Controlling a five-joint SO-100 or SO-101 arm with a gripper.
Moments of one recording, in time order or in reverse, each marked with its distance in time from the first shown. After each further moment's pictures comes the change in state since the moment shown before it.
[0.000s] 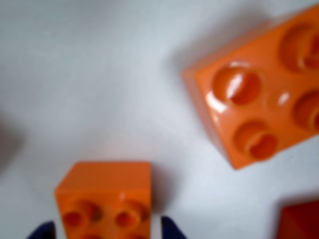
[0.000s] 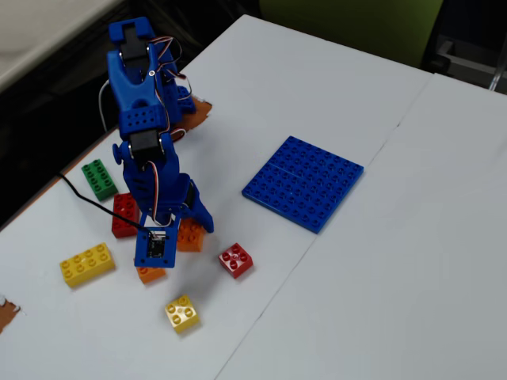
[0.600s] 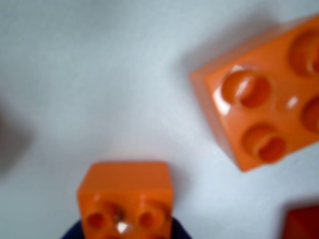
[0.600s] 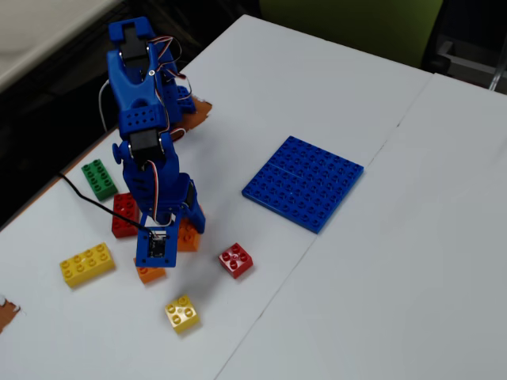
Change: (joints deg) arm -0.1 0.0 0.0 0.0 -0.5
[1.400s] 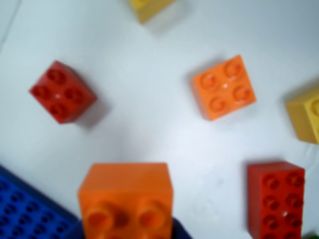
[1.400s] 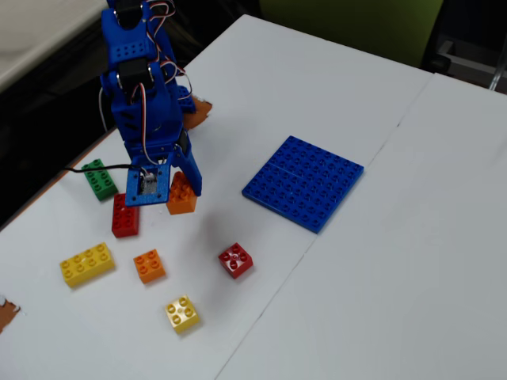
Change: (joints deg) arm -3.3 29.6 14.2 0.8 -1.4
